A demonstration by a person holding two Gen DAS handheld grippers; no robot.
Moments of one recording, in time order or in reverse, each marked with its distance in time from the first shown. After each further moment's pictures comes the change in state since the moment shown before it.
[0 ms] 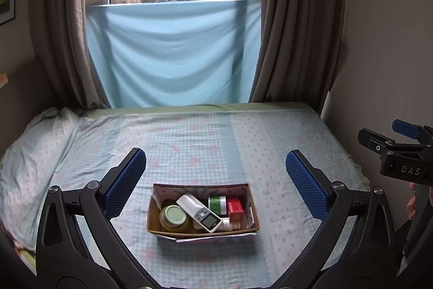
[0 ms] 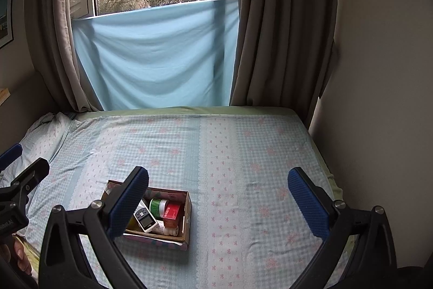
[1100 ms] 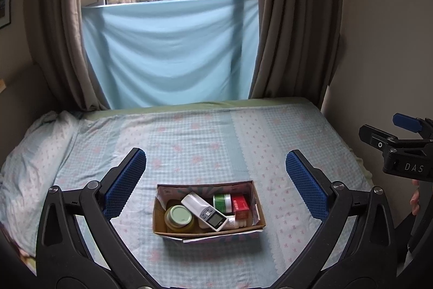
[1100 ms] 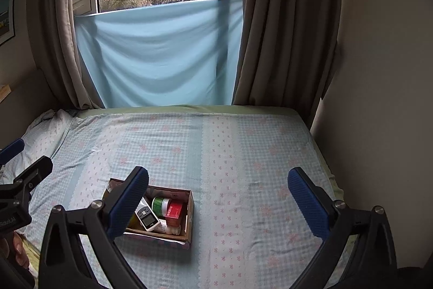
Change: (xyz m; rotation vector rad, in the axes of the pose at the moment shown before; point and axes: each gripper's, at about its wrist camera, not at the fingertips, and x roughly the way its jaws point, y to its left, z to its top) left arm 0.008 0.009 0.001 0.034 0.018 -0.013; right arm 0.000 0.007 0.000 -0.008 0.007 0.006
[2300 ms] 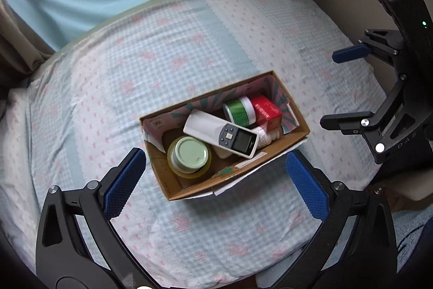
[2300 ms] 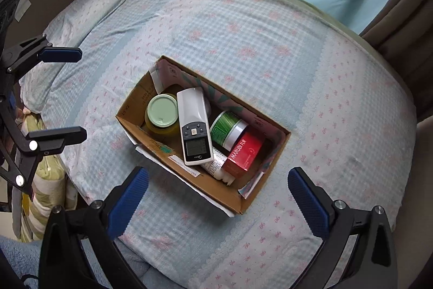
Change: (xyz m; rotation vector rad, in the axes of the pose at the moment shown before) left arm 0.184 0.080 -0.079 0.209 0.554 -0.203; right arm 0.217 0.129 -0.061 -0.435 0.575 0.395
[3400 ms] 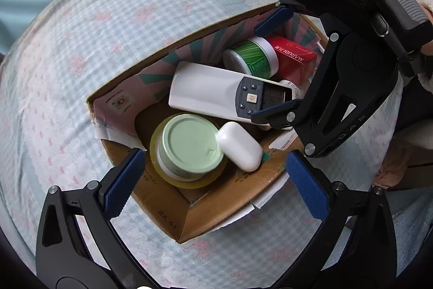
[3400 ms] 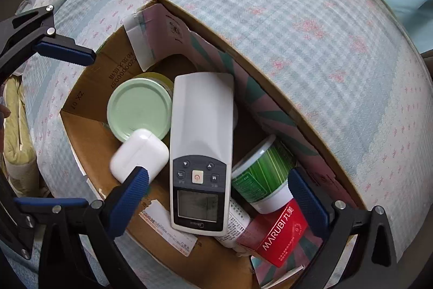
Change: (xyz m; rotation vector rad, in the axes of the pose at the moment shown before) left arm 0.174 0.052 -0.041 0.178 0.180 -0.172; right arm 0.208 0.042 0.055 -0.193 0.238 0.055
